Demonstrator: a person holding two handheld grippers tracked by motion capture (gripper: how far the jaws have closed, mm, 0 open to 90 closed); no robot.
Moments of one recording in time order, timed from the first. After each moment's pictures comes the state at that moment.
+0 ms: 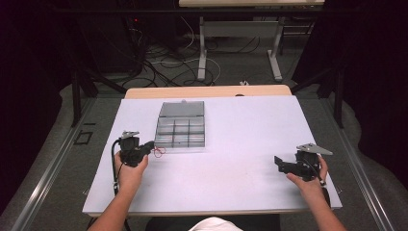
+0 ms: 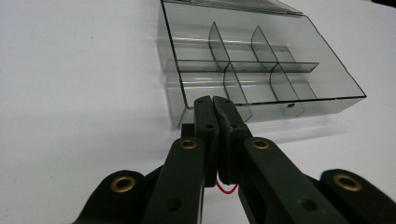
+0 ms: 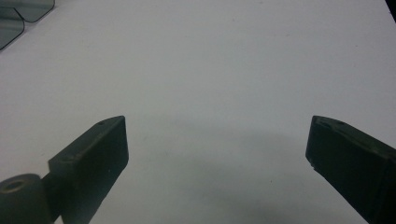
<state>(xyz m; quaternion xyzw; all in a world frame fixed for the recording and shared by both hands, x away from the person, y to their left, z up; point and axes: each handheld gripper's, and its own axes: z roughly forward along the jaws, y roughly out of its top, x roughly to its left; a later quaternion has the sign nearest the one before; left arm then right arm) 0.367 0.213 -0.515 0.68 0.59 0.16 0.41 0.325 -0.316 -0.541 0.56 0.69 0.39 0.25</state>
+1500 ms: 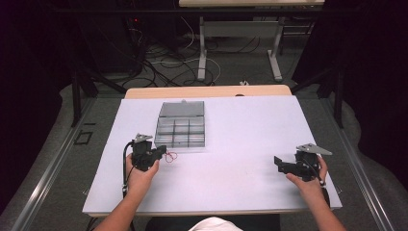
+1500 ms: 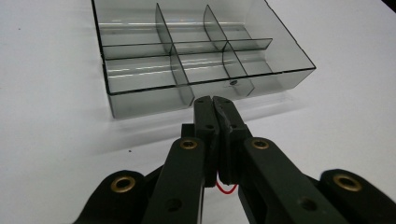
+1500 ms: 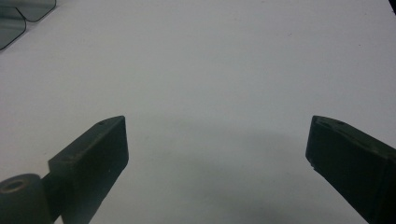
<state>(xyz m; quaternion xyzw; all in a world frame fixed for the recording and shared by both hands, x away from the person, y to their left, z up) 0.357 0.180 -0.516 0.71 0.56 0.13 0.41 0.325 -0.315 -0.542 0.56 0.69 0.39 0.25</state>
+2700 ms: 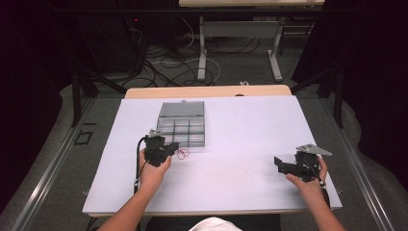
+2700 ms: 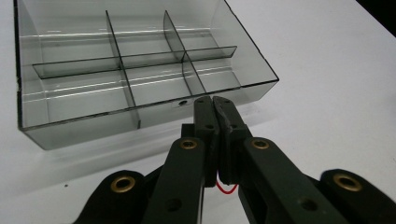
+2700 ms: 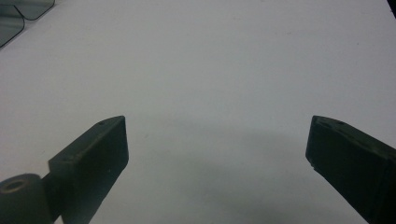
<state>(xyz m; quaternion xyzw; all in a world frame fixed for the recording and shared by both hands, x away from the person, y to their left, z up) 0.371 0.145 -0.512 0.72 0.54 0.12 0.42 0.324 -0.315 -0.543 0.55 0.69 0.39 0.26</state>
